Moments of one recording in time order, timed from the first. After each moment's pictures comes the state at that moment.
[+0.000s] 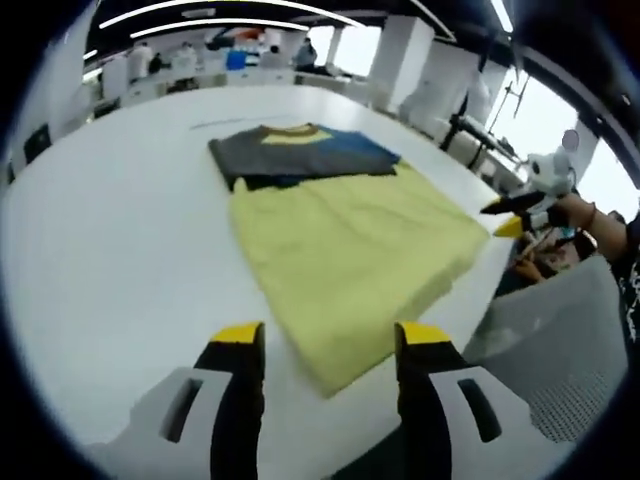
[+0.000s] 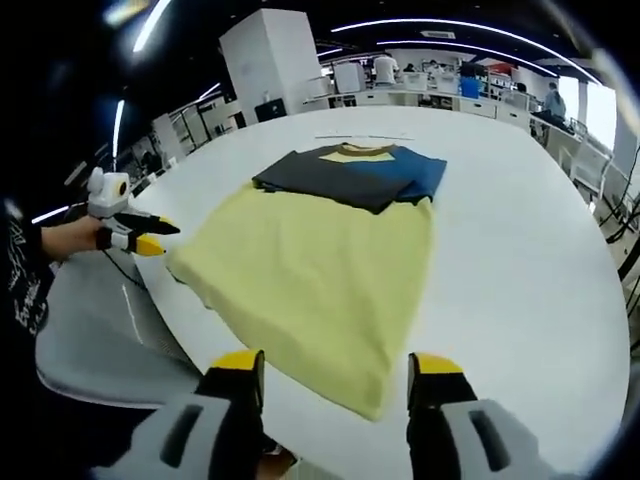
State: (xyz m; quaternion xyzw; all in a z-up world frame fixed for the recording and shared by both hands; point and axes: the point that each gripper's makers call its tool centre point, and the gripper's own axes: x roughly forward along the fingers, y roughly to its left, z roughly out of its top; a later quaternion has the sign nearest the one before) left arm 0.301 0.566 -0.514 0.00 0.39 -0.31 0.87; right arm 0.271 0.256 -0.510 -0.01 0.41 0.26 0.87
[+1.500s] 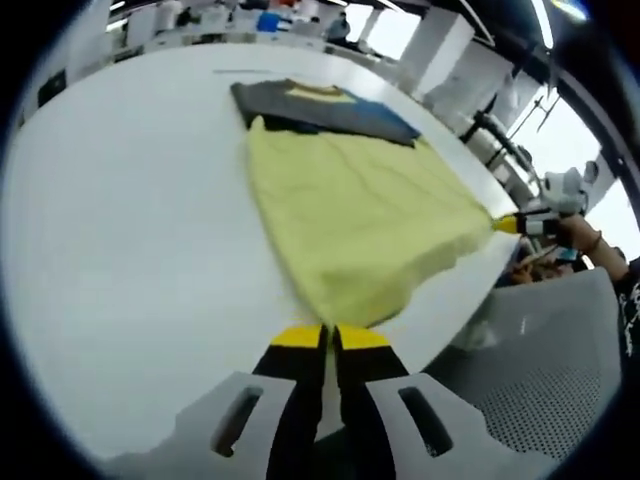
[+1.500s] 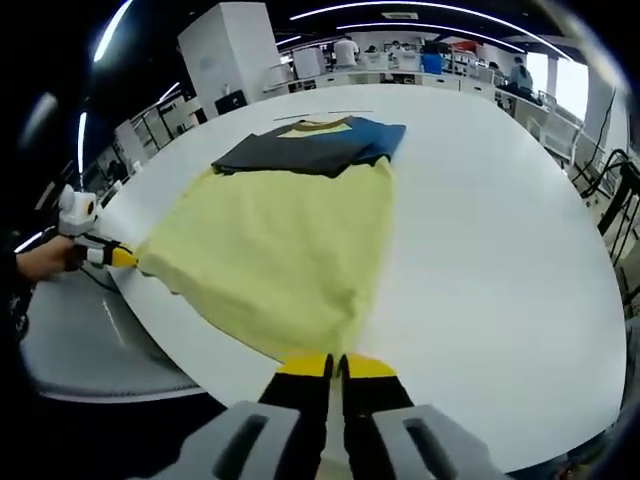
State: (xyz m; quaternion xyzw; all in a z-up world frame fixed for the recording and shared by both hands) left arm 0.274 0.570 -0.541 -0.05 0.46 -0.28 0.84; right arm 0.258 0.228 -0.534 0.00 0.45 0.18 0.87
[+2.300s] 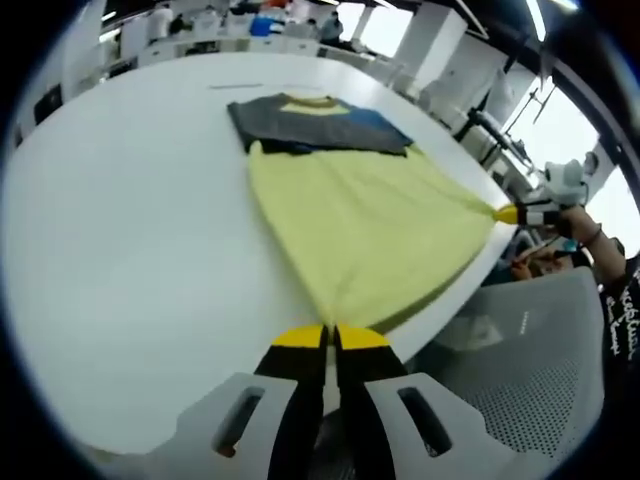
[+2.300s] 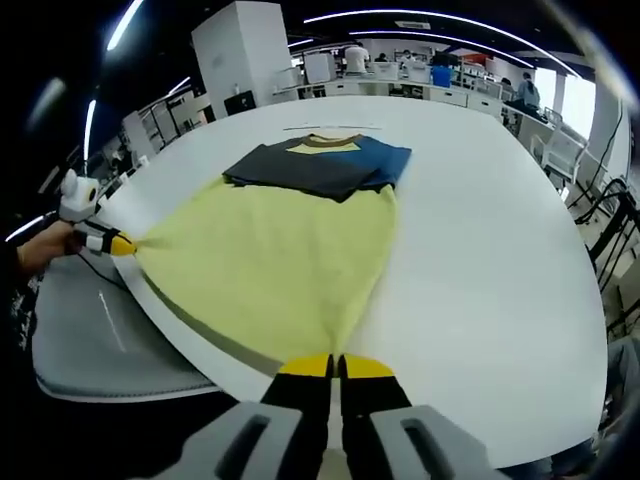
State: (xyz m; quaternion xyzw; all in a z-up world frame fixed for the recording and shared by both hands) left arm 0.267 0.580 -0.507 -0.02 0.46 -0.28 0.84; right arm 0.255 0.231 -0.505 -0.02 0.44 0.19 0.88
